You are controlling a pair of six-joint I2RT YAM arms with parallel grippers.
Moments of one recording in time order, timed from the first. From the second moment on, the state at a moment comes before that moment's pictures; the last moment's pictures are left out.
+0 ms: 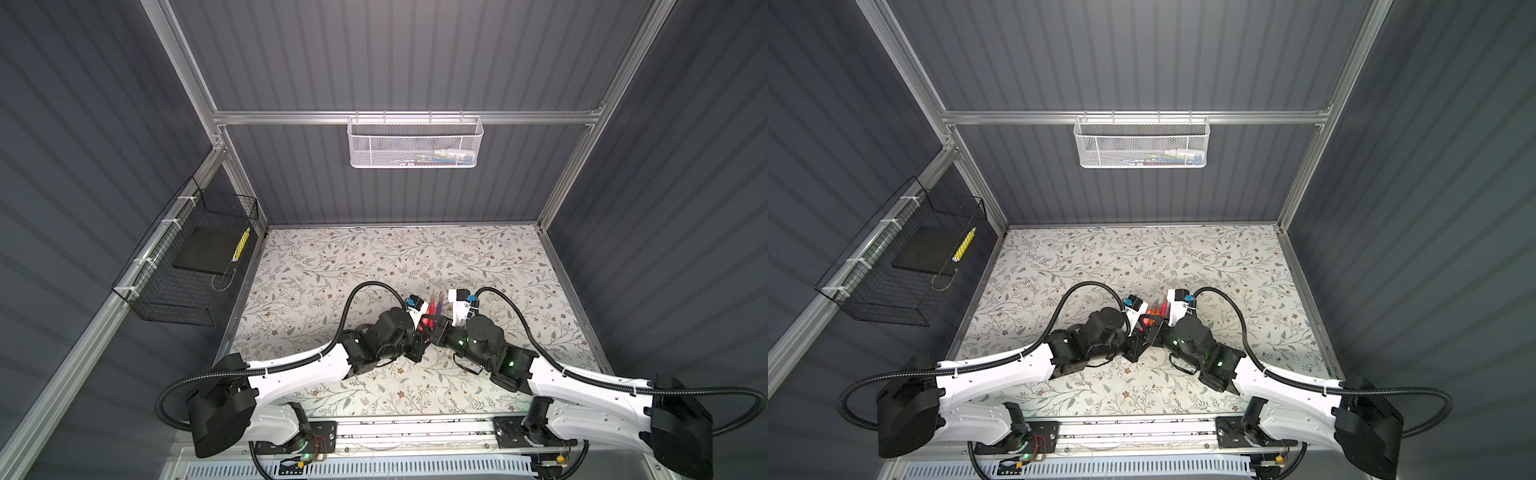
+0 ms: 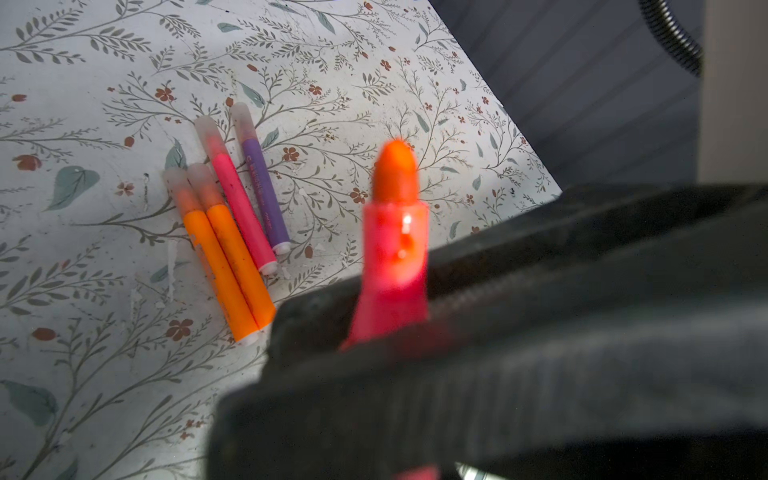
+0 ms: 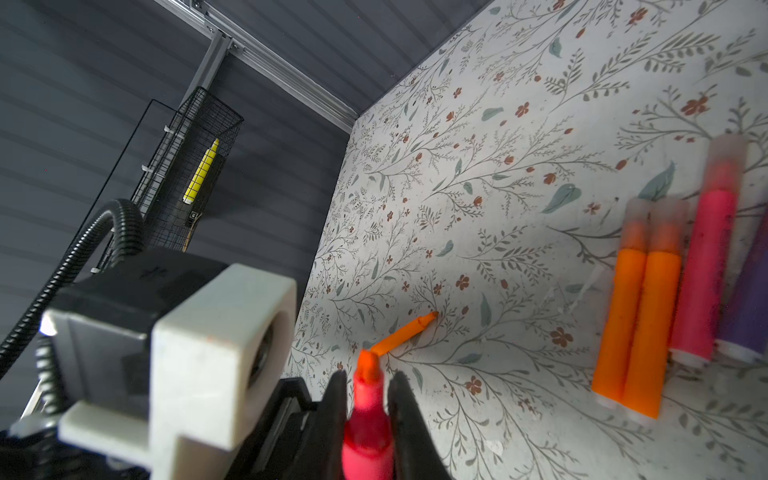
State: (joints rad) left arm -1.04 1.33 0.78 -0.04 0.08 -0.53; right arm 0.96 1.06 0.49 0.32 0.12 1.00
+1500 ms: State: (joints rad) left arm -1.09 1.36 0.78 -0.02 0.07 -0.48; right arm 0.95 1.03 0.50 0.23 0.14 1.00
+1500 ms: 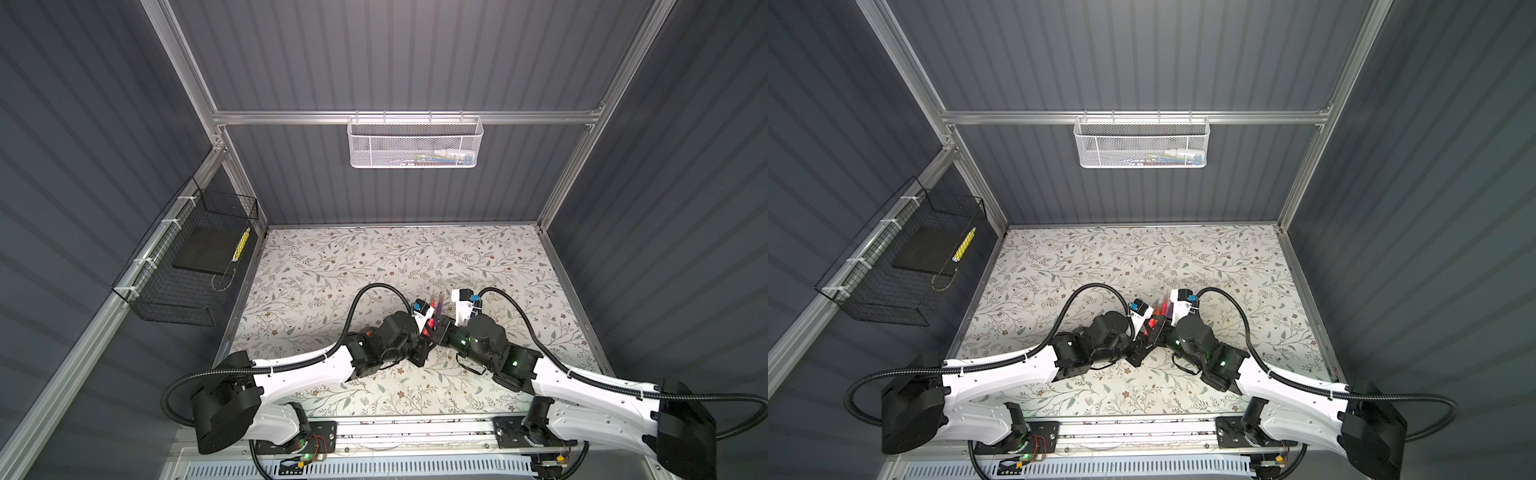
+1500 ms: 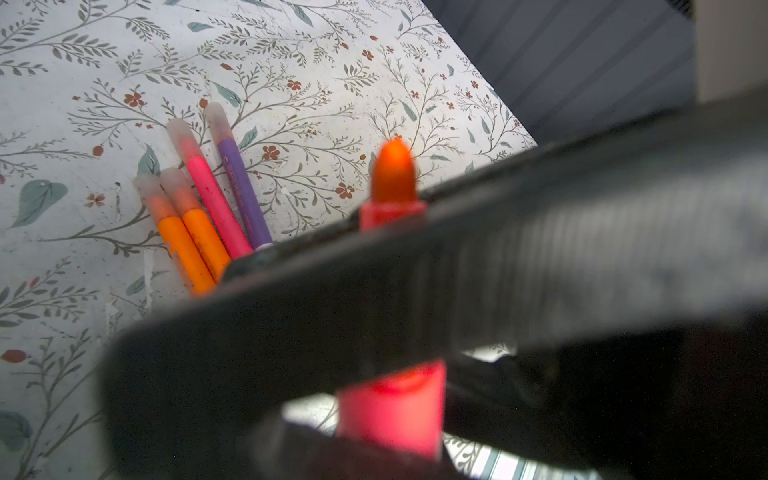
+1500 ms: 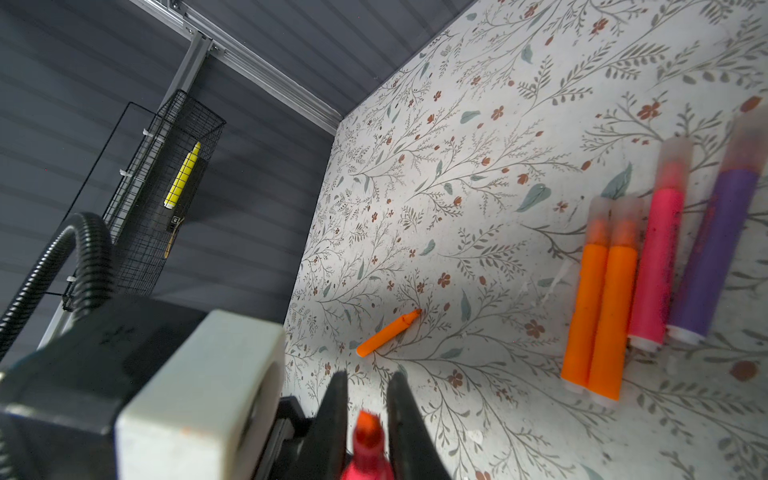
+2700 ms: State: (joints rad) left arm -0.71 1.32 0.97 -0.23 0.13 -0.51; right arm 0.89 0.69 0.47 -0.12 0.34 1.01
